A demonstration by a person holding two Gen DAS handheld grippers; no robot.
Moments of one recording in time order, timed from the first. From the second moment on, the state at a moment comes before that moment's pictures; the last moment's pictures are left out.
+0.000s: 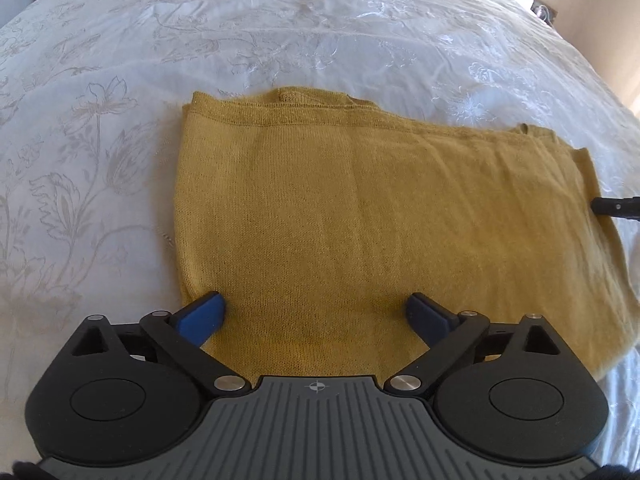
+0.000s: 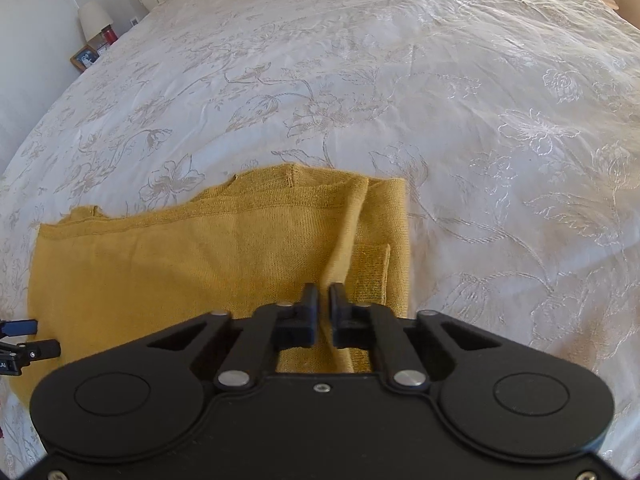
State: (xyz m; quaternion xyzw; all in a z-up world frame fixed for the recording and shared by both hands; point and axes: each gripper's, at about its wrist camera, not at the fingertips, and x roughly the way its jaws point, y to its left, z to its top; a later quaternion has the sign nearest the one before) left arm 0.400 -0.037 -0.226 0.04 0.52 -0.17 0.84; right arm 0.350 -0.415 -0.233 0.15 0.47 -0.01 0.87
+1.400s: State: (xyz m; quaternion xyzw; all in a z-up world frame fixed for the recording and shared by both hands) left arm 0.316 -0.056 -0.228 0.04 0.57 -0.17 0.80; right arm 0.246 -0.410 -0.257 0.16 0.56 -0.04 0.81
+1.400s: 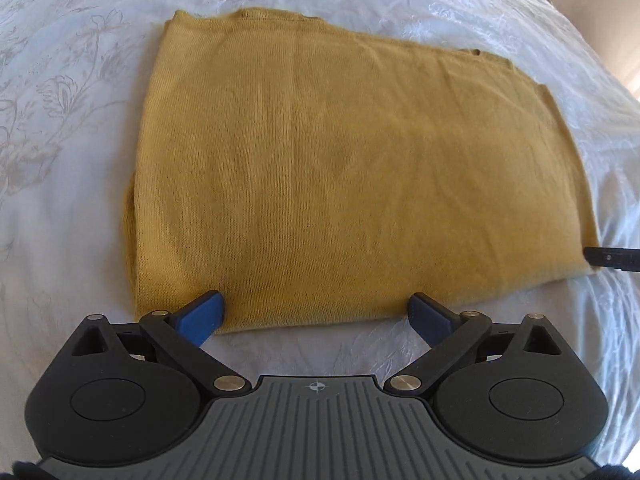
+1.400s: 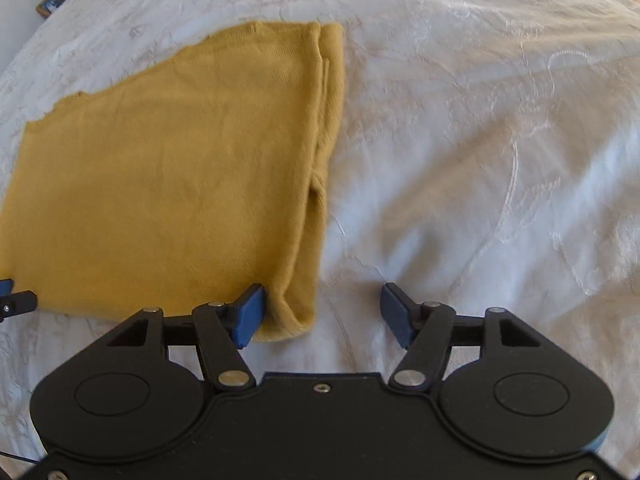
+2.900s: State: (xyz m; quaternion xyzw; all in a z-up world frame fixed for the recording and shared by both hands) left arm 0.403 -0.160 -0.220 0.04 0.56 -0.07 0.82; right arm 0.229 -0.477 -0.234 0.30 0.43 0.09 0.84
